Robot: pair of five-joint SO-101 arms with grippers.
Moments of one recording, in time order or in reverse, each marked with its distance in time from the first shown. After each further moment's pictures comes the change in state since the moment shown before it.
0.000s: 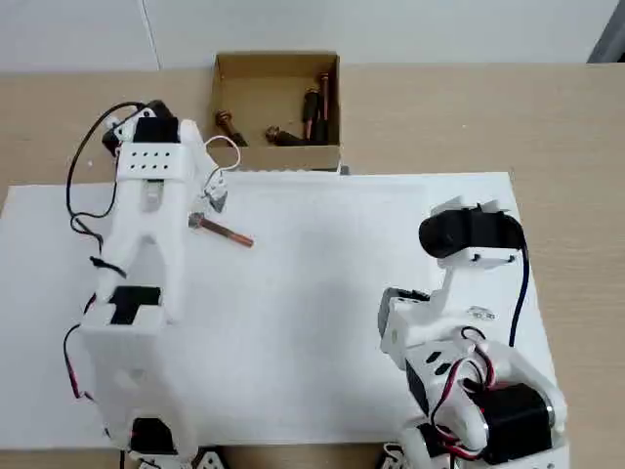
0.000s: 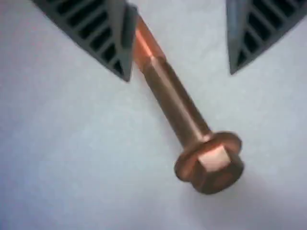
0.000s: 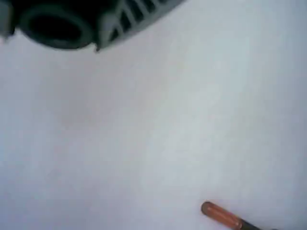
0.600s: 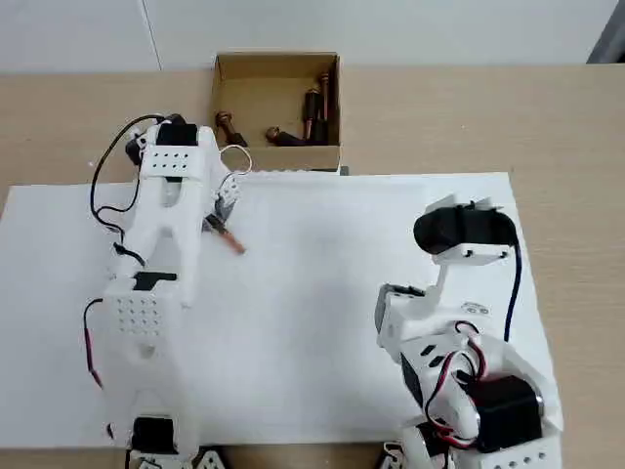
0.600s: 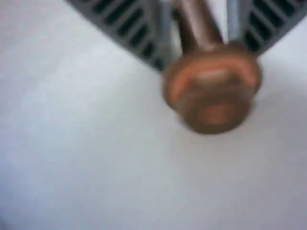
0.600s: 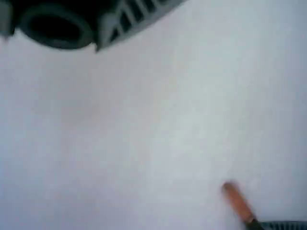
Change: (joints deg) left arm 0.6 15.4 -10.9 -0.5 0.4; right arm 0.0 0.0 3.5 -3.7 0.0
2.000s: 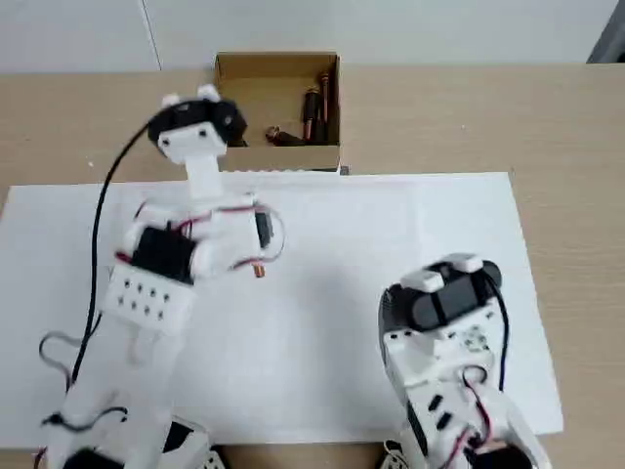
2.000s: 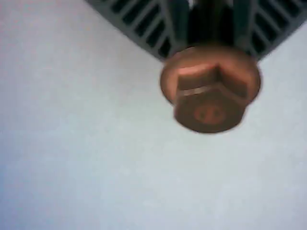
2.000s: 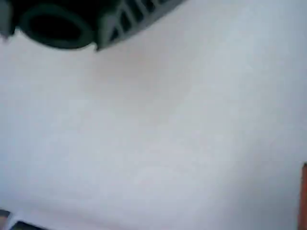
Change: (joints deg) left arm 17.1 -78.8 62.7 -21.5 -15.6; right arm -0.1 -30.6 20.1 -9.9 20.9
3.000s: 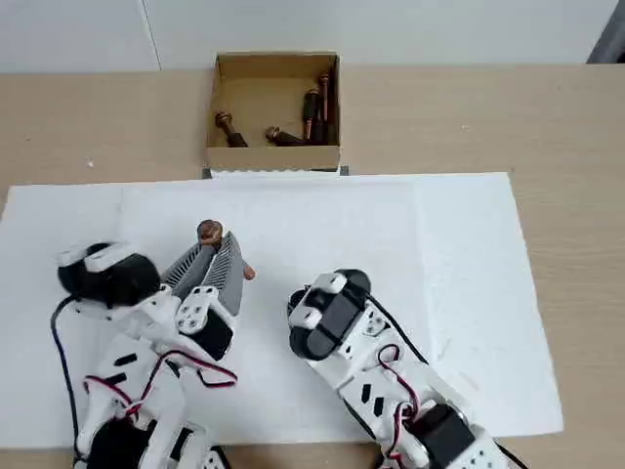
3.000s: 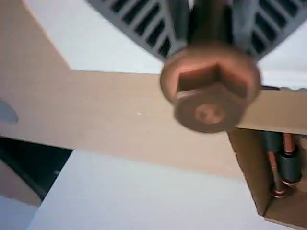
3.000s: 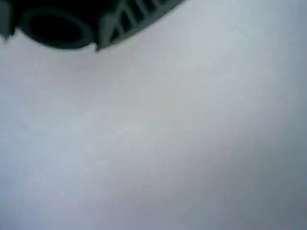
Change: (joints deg) left arm 0.5 -70.5 47.6 -22.2 0.3; right arm -24.4 -0.4 25.0 -29.9 9.0
